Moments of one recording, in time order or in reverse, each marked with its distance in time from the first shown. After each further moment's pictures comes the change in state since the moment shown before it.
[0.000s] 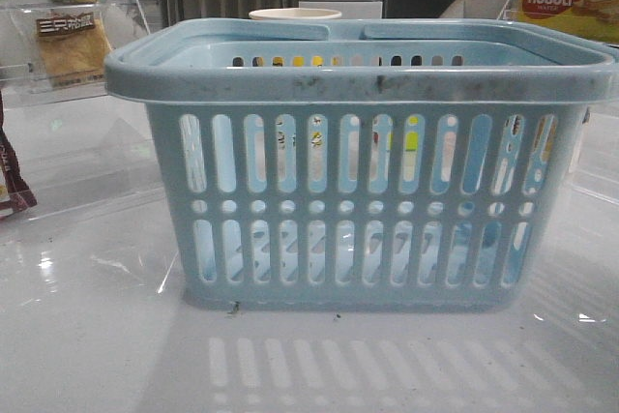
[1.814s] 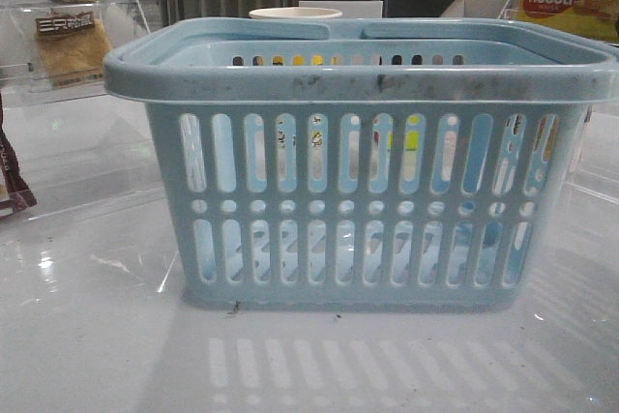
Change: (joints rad) left arm 0.000 0.044 0.000 0.004 0.005 0.000; right arm -0.186 1.080 -0.785 -0.093 -0.148 0.000
